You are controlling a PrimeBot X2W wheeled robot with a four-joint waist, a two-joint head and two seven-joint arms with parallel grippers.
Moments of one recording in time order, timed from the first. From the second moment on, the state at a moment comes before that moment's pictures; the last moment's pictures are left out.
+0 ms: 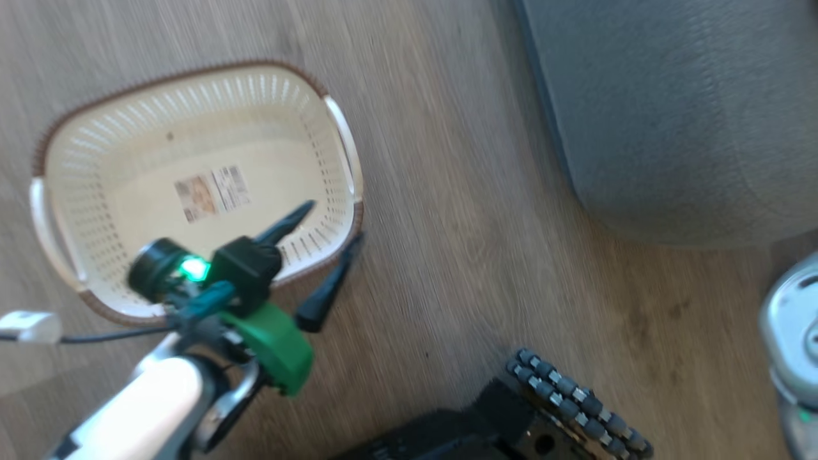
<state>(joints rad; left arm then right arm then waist) -0.39 0.52 -0.72 -0.20 -0.49 0.13 0.07 -1.20 -0.06 -0.83 0.49 -0.14 0.13 -0.02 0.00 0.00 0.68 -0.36</state>
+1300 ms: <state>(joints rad) -0.37 0.40 -0.65 -0.01 -0.61 0.16 -0.11 -0.38 -0.09 -0.23 -0.06 0.00 0.13 0.15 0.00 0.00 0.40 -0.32</state>
